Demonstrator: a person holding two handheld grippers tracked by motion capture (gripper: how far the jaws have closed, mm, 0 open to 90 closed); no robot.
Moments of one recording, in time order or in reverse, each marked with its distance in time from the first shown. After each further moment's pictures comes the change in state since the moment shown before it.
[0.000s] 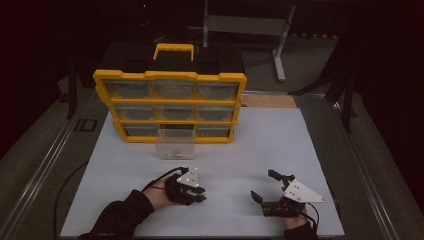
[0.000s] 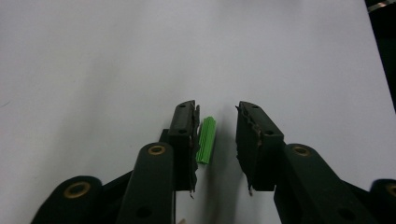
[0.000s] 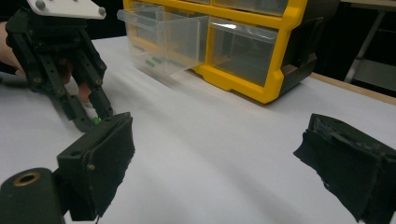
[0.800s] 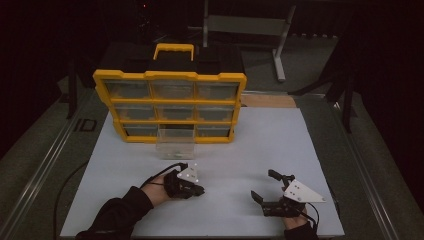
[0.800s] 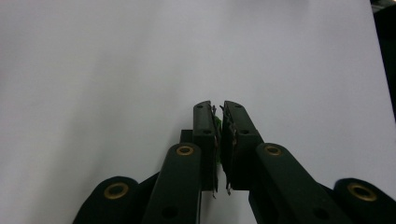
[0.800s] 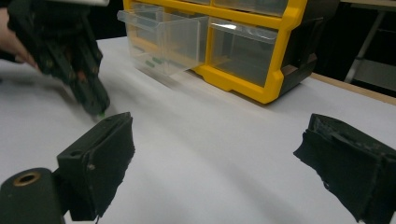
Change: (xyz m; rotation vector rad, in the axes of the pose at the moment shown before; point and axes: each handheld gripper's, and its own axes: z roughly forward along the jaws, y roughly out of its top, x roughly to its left) left arm 0.008 0.010 -0.017 0.013 0.001 -0.016; right arm 0.000 0.000 0.000 0.000 0.001 0.003
